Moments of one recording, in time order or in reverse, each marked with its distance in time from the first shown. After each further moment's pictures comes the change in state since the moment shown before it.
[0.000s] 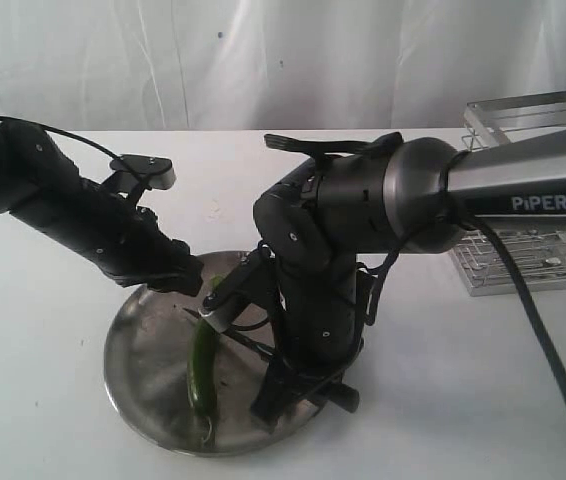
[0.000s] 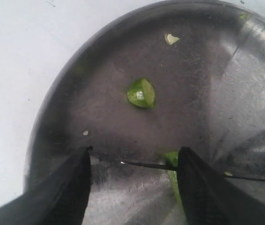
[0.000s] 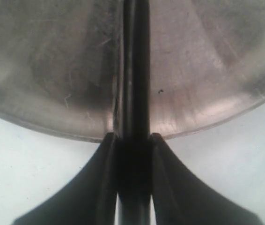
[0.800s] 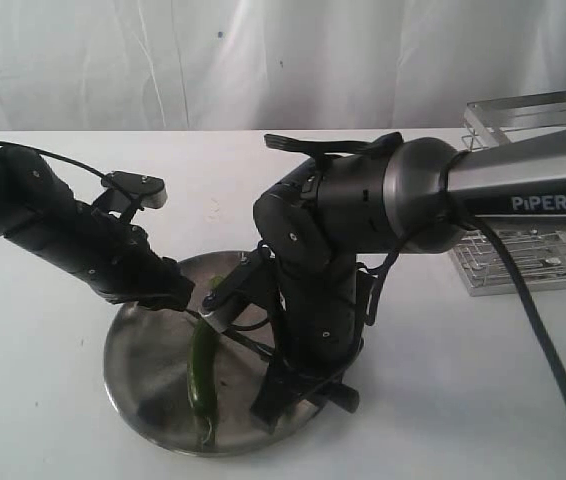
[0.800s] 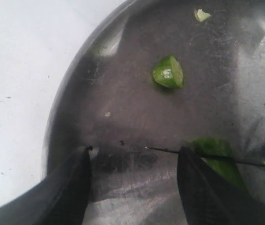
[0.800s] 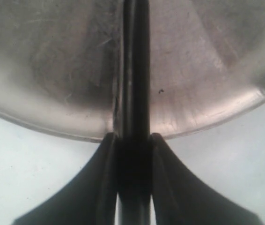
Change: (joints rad) left arm 0.000 0.000 0.079 0.004 -0.098 0.022; right arm 0.000 0.000 0.000 0.000 -0.008 0.000
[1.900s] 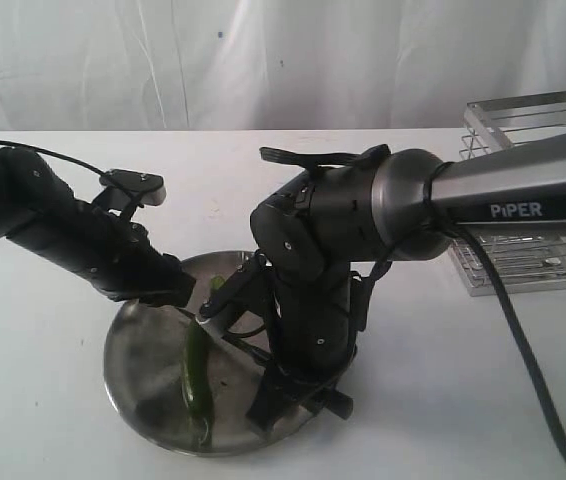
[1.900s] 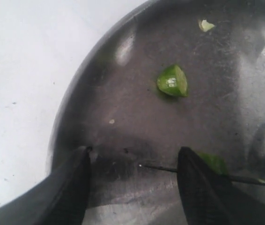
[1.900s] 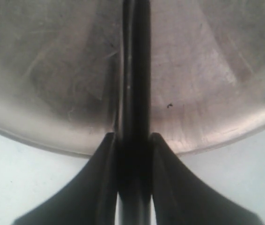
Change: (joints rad) left arm 0.000 0.010 0.000 -0.022 -0.026 0.004; right arm 0.000 0.031 0.000 0.025 -0.036 -0.015
